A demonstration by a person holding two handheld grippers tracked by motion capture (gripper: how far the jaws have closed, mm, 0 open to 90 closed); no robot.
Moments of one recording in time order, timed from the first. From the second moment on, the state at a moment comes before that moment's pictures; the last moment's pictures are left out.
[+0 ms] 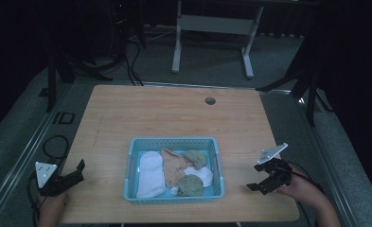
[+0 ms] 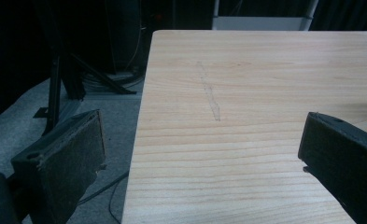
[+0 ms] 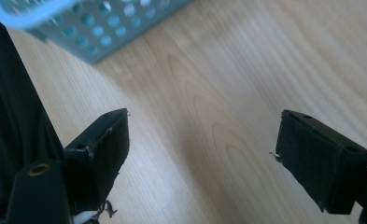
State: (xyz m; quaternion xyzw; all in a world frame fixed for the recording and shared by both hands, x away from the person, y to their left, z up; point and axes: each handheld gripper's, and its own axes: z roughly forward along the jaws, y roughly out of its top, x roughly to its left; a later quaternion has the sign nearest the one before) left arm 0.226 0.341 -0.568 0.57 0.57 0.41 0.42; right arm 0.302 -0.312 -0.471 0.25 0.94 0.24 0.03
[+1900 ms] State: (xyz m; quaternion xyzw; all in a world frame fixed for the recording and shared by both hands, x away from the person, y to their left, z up) left arm 0.226 0.342 -0.568 0.58 0.57 0.40 0.43; right arm 0.314 -0.185 -0.428 0.12 0.96 0.25 0.02
